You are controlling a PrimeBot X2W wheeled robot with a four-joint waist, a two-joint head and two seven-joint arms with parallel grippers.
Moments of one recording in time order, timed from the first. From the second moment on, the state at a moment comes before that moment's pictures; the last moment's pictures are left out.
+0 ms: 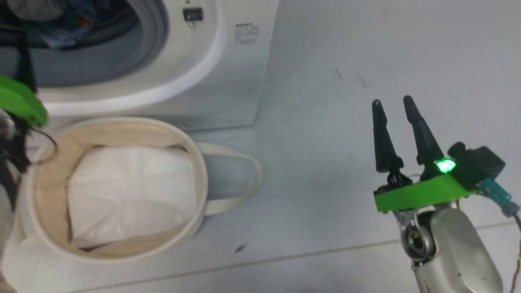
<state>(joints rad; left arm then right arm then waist) -1.19 0.41 -0.65 1.20 -0.85 -0.13 -0.22 -0.35 -0.05 0.12 0.14 0.32 0.13 -0.25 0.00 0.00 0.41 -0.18</state>
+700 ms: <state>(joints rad) -0.53 0.47 -0.51 0.60 -0.87 -0.02 -0.25 -0.15 -0.05 0.04 0.13 0.31 0.13 -0.18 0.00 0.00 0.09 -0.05</state>
